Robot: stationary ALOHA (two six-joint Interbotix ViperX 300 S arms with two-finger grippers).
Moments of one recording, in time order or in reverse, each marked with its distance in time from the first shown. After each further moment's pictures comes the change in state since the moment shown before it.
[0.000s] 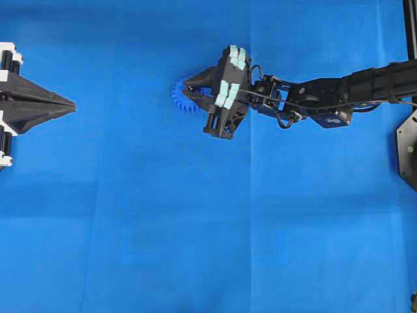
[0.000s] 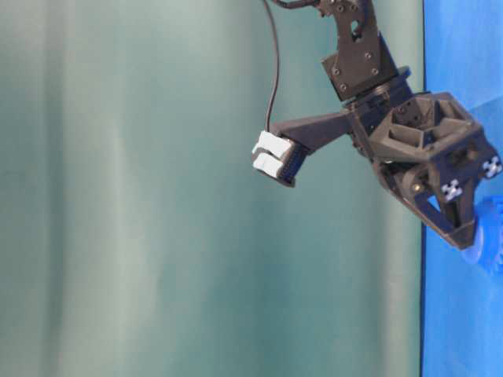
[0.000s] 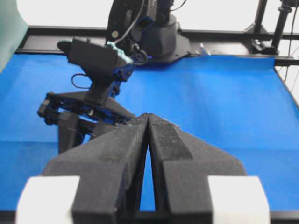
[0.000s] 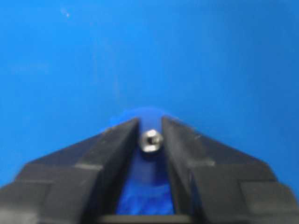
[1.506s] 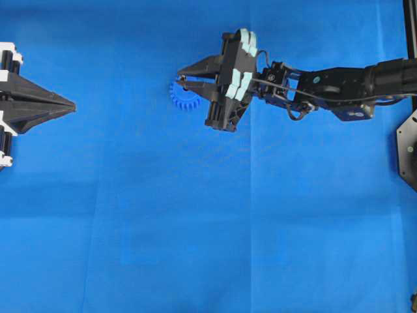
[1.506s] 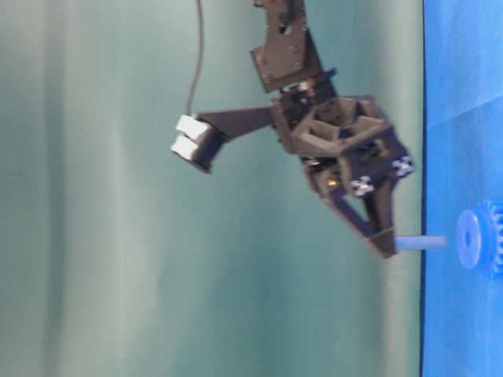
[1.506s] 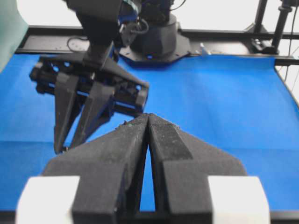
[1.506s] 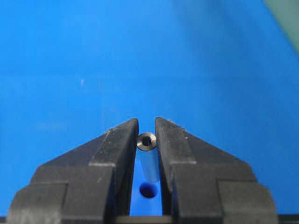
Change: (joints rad) left arm 0.000 0.002 0.000 0.000 0.000 0.000; right arm -0.005 -0.132 0.000 -0.052 0.011 -0.005
